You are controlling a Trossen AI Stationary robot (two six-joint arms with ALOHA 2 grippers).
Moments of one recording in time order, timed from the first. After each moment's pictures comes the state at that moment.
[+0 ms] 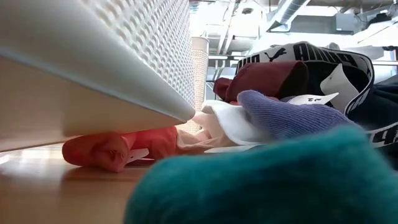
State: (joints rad) left arm -0.27 1.41 1.37 -0.03 -0.24 0.29; right arm 0.44 1.49 1.86 -0.28 0.41 -0.69
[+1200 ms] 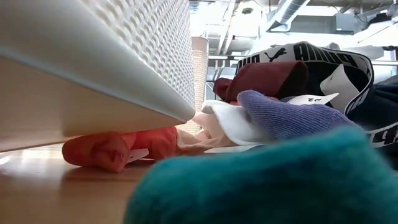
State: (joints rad) left arm -0.37 1.19 1.51 -0.23 -0.28 0.41; right arm 0.44 1.49 1.86 -0.81 0.39 -0.26
